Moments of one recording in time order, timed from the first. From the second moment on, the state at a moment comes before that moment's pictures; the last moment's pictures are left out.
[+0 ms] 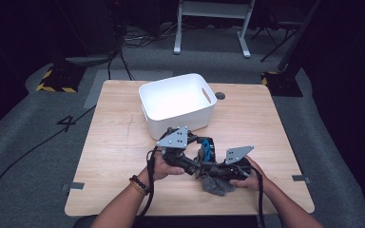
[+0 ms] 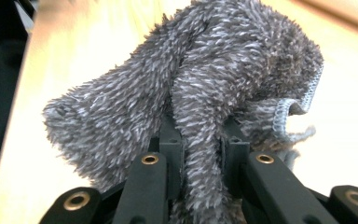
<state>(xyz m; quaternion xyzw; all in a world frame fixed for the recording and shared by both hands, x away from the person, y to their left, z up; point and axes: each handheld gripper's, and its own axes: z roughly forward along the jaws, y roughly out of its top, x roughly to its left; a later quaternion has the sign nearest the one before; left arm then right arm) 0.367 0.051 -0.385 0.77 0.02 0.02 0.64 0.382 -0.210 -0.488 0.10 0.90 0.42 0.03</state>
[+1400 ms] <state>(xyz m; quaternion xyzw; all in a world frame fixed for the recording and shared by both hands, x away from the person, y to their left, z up) 0.373 0.049 -0.386 0.77 0.03 0.04 0.64 0.361 -0.206 -0.476 0.03 0.88 0.48 -0.01</state>
